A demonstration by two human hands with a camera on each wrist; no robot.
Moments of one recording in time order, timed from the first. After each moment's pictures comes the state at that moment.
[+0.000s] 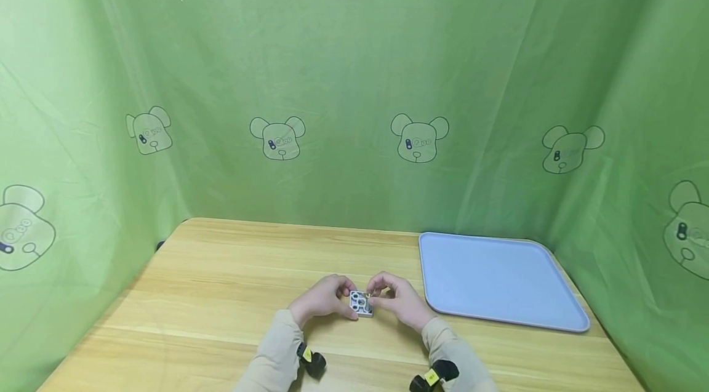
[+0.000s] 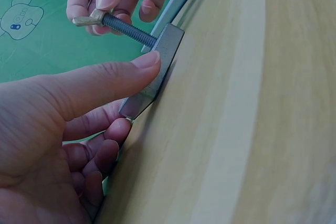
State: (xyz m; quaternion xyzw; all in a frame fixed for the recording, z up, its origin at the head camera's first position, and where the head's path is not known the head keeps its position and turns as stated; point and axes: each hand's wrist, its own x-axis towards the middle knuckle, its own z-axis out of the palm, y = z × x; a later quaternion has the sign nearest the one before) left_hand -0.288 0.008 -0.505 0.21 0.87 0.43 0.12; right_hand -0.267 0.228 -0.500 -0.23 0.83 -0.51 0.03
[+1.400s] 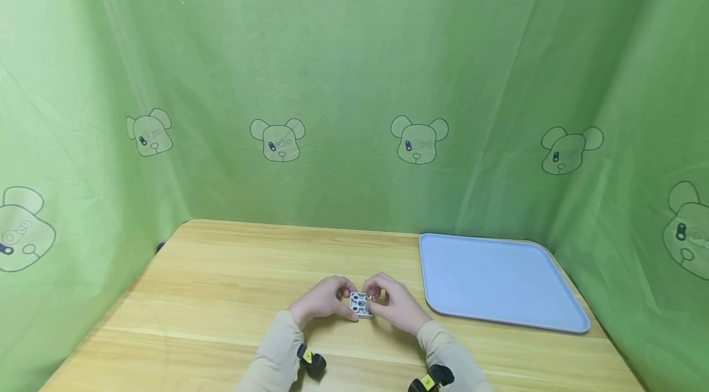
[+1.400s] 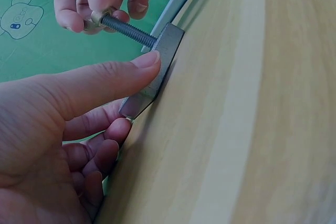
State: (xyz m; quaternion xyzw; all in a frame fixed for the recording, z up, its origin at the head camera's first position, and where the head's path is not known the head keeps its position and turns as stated) left_hand -0.284 0.007 -0.501 0.21 0.87 0.43 0.12; right_hand -0.261 0.217 -0.497 -0.30 0.86 -0.41 -0.07
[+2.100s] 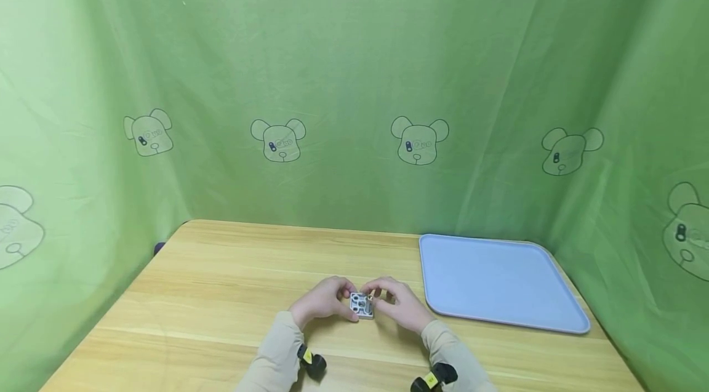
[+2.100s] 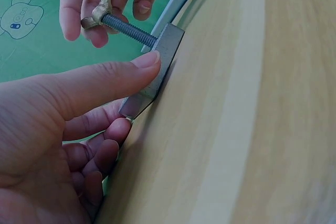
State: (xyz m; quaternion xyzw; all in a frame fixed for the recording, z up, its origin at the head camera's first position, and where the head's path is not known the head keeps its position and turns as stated) left_hand -0.286 0.007 -0.502 0.21 0.87 0.43 0.11; right_hand -0.266 0.228 -0.500 -0.32 0.84 -0.43 -0.05
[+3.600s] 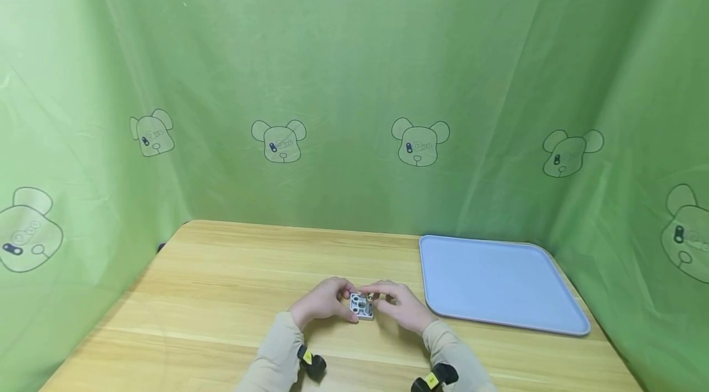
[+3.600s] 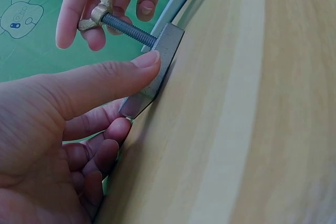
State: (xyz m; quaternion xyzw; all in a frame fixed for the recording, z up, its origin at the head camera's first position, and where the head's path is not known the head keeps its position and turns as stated) left_hand -0.289 0.008 -0.504 0.21 0.87 0.42 0.11; right_hand -0.268 0.232 -0.500 -0.31 0.85 -0.42 -0.01
